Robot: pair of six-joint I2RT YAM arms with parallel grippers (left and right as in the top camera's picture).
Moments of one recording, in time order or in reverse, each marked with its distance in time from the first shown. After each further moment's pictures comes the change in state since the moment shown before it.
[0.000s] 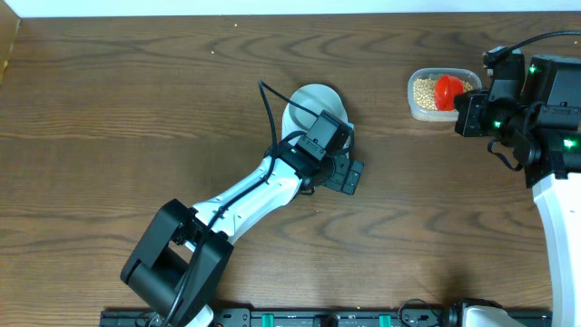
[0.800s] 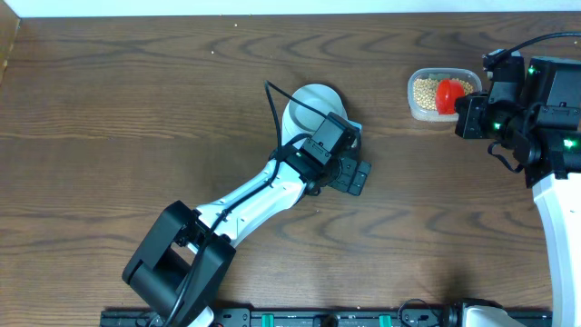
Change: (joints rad) left arm -0.029 0.000 0.000 0.051 -0.008 0.000; right arm 0.000 0.000 0.000 -0.024 0.018 -0.002
